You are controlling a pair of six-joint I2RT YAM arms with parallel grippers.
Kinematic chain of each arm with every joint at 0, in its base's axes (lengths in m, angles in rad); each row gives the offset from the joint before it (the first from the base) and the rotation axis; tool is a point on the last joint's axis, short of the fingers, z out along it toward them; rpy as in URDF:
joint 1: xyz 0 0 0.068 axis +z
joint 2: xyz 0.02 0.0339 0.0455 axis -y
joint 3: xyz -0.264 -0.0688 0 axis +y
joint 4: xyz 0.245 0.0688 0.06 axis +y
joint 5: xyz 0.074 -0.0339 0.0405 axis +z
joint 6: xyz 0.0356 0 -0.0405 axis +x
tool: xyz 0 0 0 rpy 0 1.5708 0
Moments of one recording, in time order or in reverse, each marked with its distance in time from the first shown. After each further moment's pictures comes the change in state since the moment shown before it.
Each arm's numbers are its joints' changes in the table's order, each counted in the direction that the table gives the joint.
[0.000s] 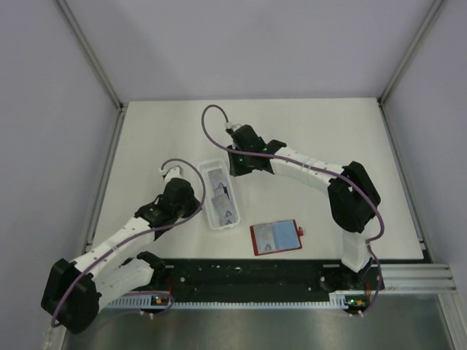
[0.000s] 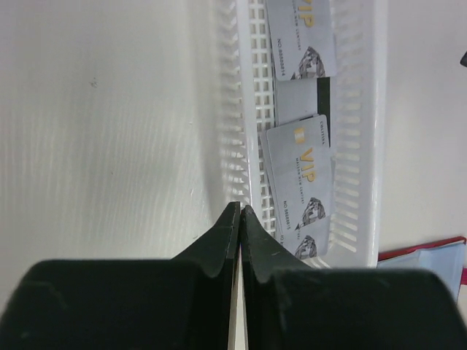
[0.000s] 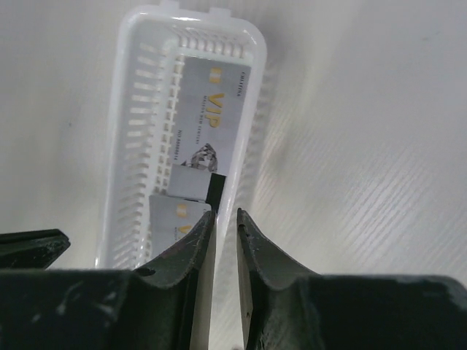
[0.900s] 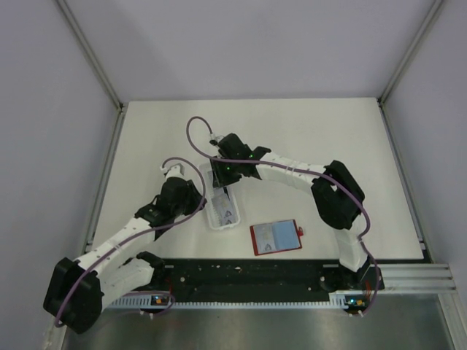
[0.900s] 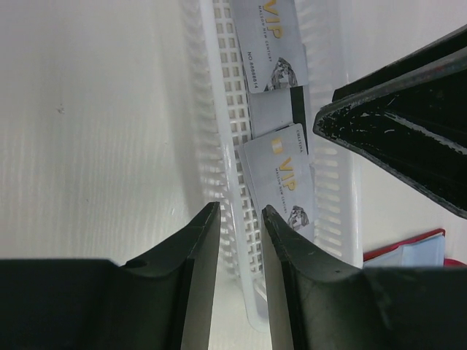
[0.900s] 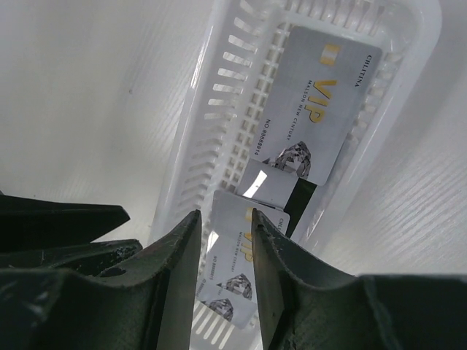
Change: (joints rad) left arm 0.055 0.012 0.042 -0.135 -0.100 0.053; right arm 0.072 -0.091 -0.055 -0.048 0.159 0.011
